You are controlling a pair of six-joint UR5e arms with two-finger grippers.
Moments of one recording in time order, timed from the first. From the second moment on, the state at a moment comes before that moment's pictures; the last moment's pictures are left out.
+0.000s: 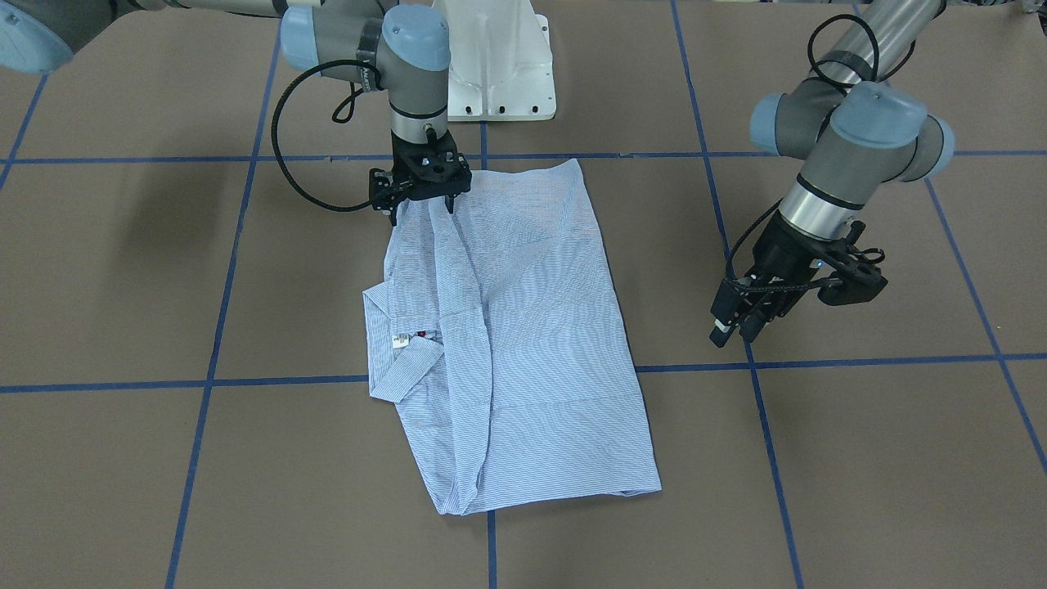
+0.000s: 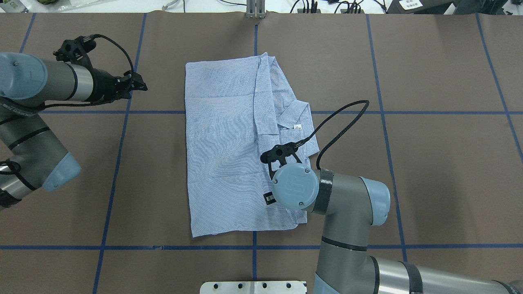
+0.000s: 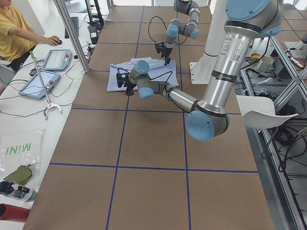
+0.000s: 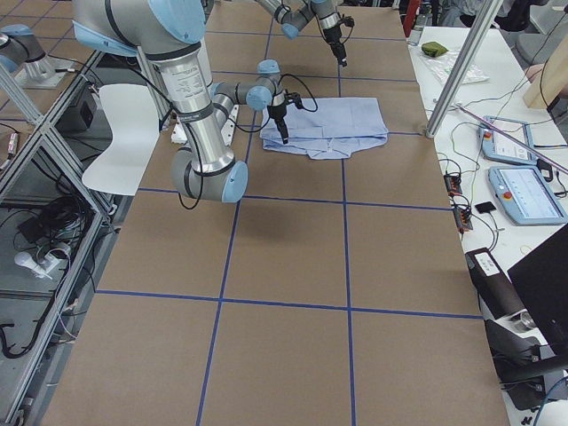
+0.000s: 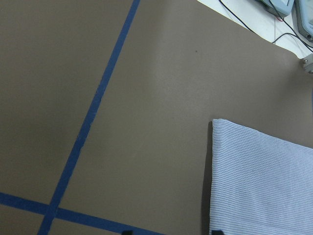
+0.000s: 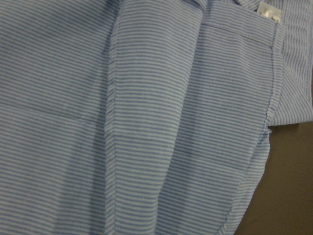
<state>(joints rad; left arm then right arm) -0.84 -1.89 -1.62 -2.33 -1.86 -1.45 0.31 -0.98 1.76 -1.68 1.57 0.98</state>
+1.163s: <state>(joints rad) -0.84 -1.88 -1.66 -2.32 -1.86 -1.46 0.38 -1.15 1.92 -1.72 1.56 0.83</state>
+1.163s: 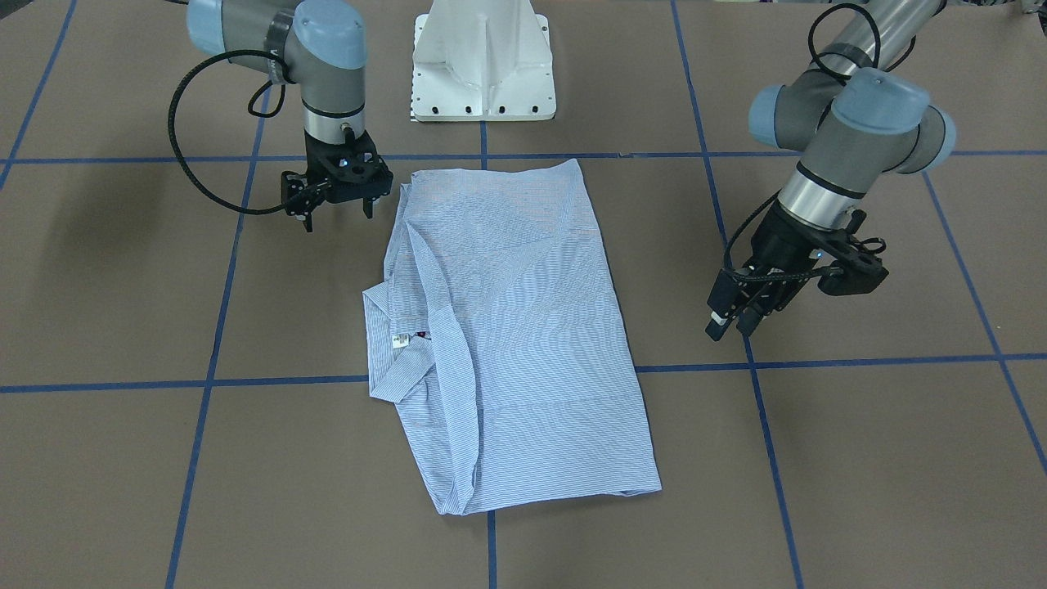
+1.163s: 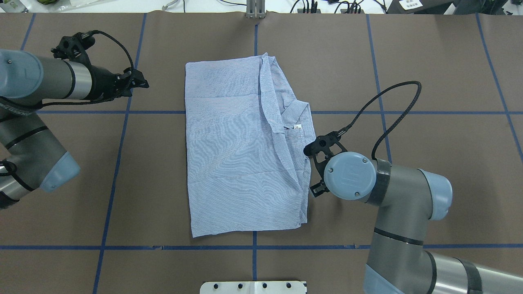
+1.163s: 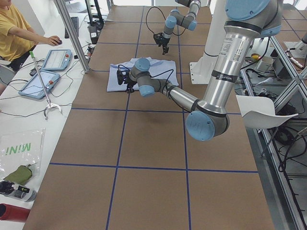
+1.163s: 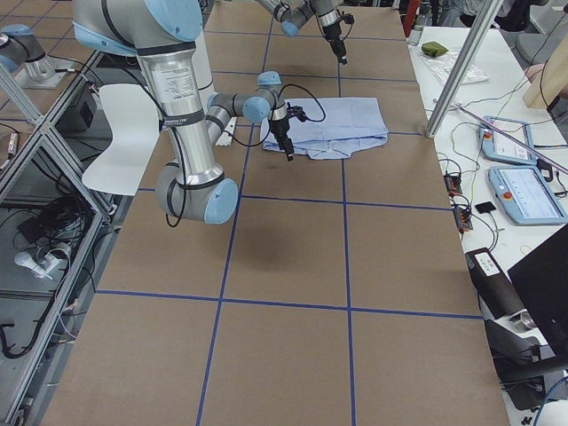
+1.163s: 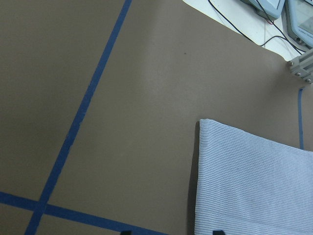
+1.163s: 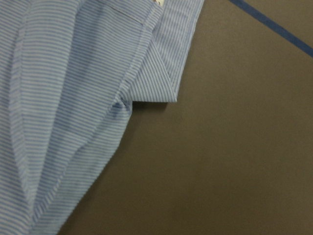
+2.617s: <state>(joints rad) -0.84 -1.78 -1.75 -2.32 -1.89 -1.45 0.42 -0.94 1.66 -1.71 1.54 0.82</state>
